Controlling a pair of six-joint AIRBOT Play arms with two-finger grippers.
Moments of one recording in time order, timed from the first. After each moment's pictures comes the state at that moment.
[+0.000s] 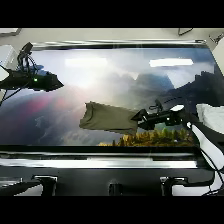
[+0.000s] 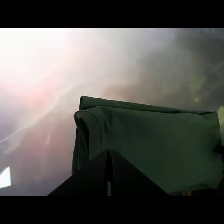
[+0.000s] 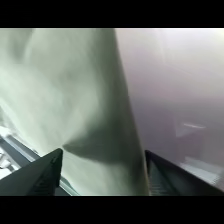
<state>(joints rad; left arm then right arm) -0.02 -1.33 1.46 1.04 -1.16 -1.46 -0.03 -1.59 0.89 -0.51 1.09 1.31</state>
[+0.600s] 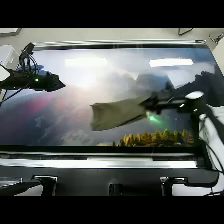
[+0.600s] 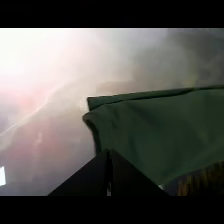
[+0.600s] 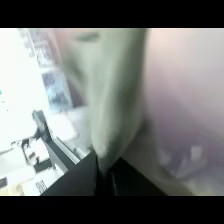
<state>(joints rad) -0.03 -1.33 1.46 1.02 -1.17 -1.47 -0.17 -1.55 1.14 -0.42 1.30 1.28</state>
